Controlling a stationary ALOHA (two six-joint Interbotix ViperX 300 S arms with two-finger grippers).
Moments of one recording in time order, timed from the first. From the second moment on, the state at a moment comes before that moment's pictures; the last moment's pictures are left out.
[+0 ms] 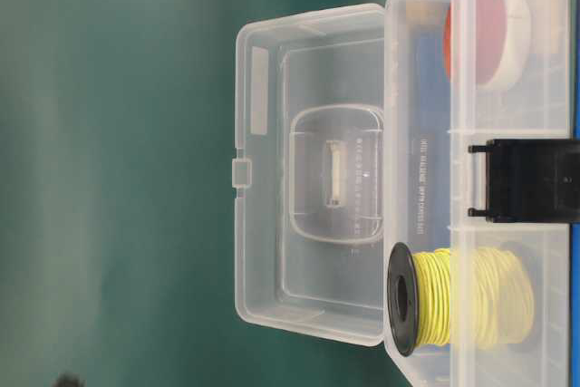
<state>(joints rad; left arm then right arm) 0.42 -0.76 0.78 -0.04 0.13 0.22 -0.07 -0.91 1.15 0.00 -0.21 0.00</state>
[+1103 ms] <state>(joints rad) 0.71 0.06 0.21 -0.03 0.46 0.41 -0.07 -0.85 1.16 0.00 -0.16 0.00</state>
